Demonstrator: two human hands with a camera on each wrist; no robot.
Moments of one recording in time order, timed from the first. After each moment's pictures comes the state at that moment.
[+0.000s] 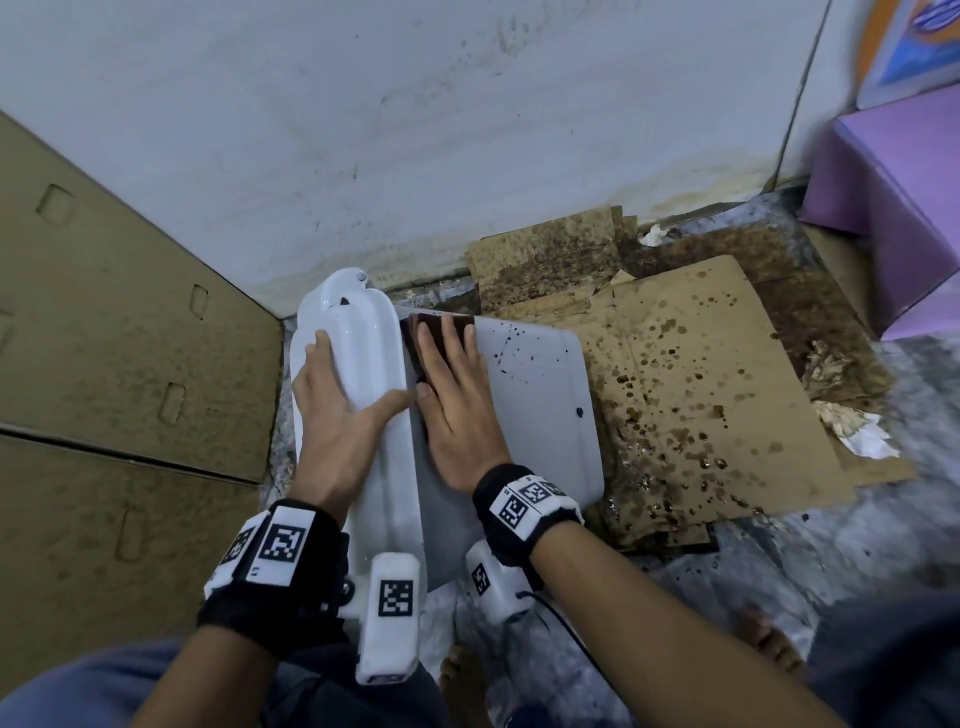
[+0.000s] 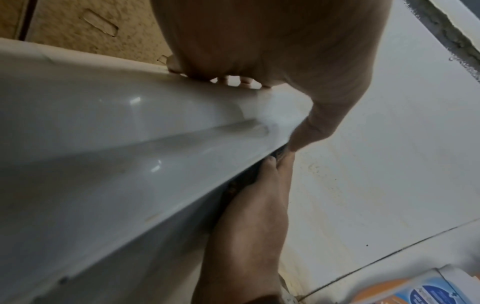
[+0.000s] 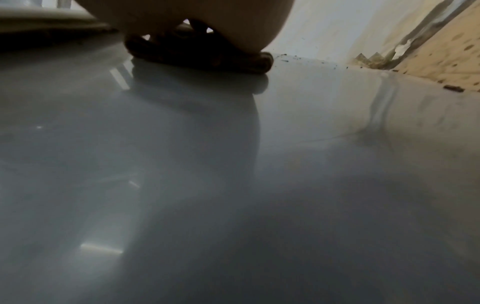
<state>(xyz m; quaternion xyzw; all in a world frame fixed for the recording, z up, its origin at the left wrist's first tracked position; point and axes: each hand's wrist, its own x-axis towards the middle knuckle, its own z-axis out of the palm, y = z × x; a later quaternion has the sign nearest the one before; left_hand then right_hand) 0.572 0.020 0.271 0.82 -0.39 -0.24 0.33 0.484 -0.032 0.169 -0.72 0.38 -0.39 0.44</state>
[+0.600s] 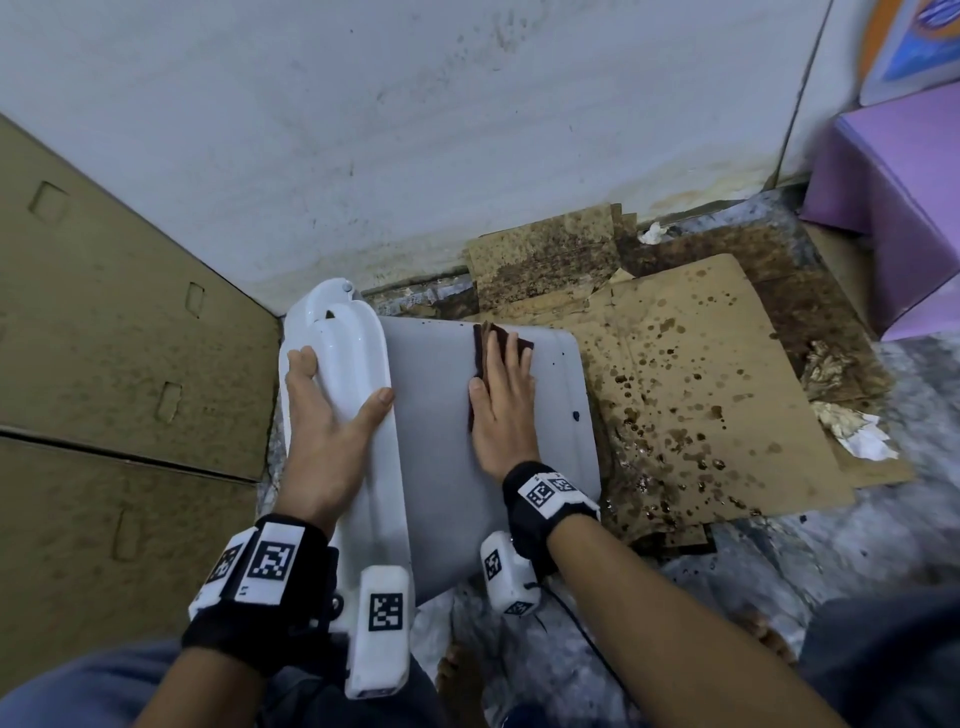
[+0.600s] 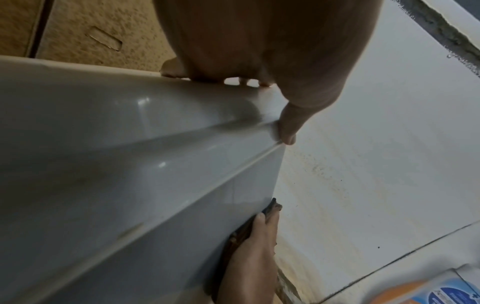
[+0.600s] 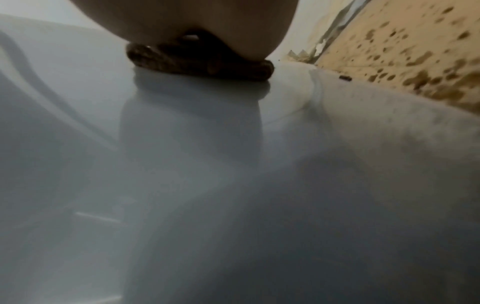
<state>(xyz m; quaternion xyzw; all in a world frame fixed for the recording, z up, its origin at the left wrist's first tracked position) 0.587 0.025 0.257 0.81 -0.40 -0.23 0.36 0.466 -0.051 0.121 -0.64 0.50 -0.34 0.47</state>
